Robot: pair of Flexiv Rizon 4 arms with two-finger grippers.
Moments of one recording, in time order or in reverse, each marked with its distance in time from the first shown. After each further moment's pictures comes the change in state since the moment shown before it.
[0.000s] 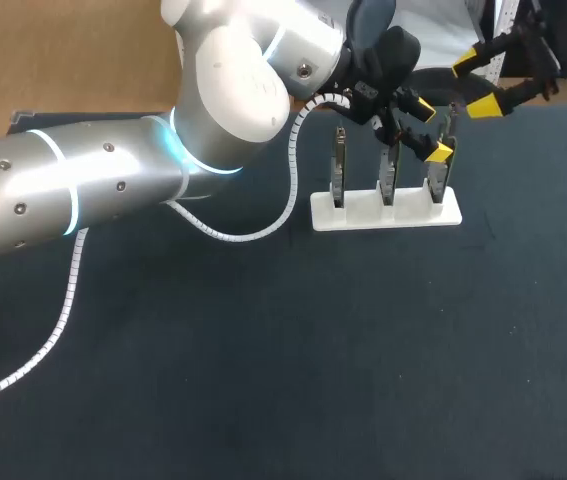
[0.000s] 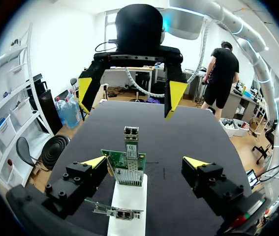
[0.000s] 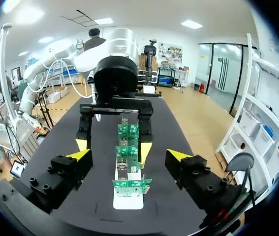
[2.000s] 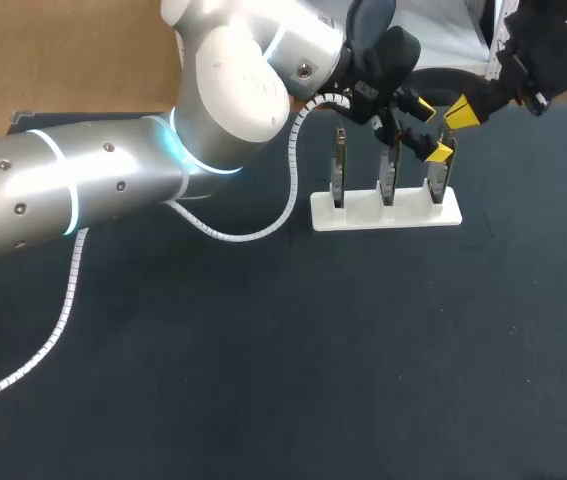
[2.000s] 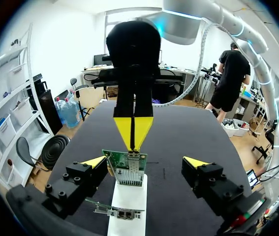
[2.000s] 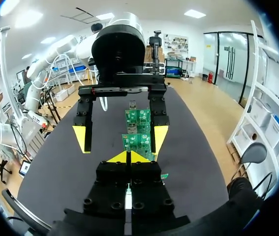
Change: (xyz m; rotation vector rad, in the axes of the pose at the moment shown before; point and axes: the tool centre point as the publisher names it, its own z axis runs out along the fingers) left arm 0.000 0.000 0.000 0.000 0.000 0.000; right arm 0.029 0.012 0.031 -0.093 0.062 0.057
